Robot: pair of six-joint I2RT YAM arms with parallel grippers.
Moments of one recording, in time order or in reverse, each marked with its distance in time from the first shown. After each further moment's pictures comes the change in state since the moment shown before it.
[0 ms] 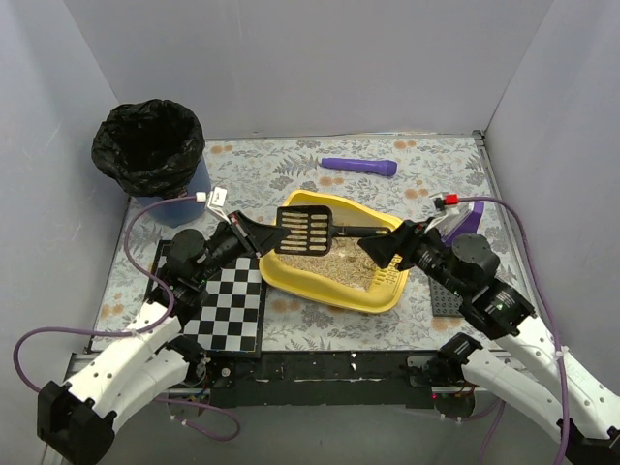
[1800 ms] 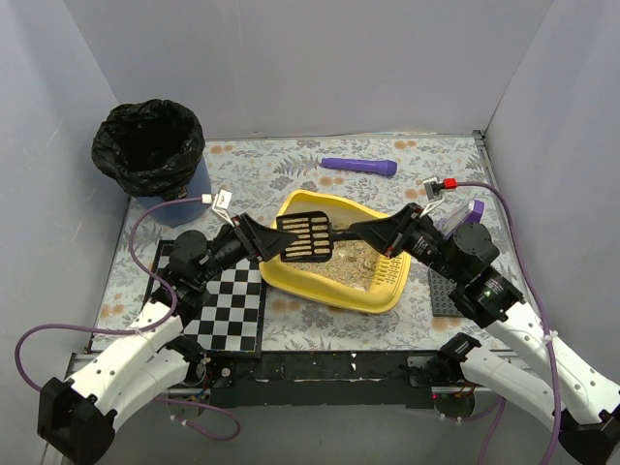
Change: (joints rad) left arm 0.005 -0.016 -0.031 0.031 0.026 -0.006; right arm -0.023 0.073 0.024 0.290 -0.117 0.221
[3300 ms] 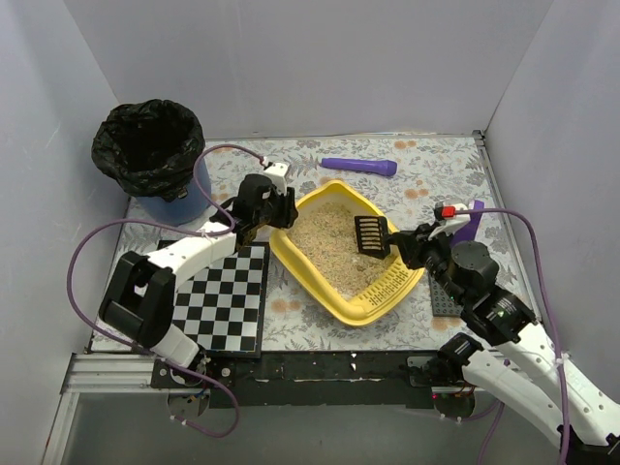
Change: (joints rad) left arm 0.005 0.736 0.438 -0.328 -0.371 0.728; right arm 0.000 -0.165 -0.087 -0.313 0.468 -0.558
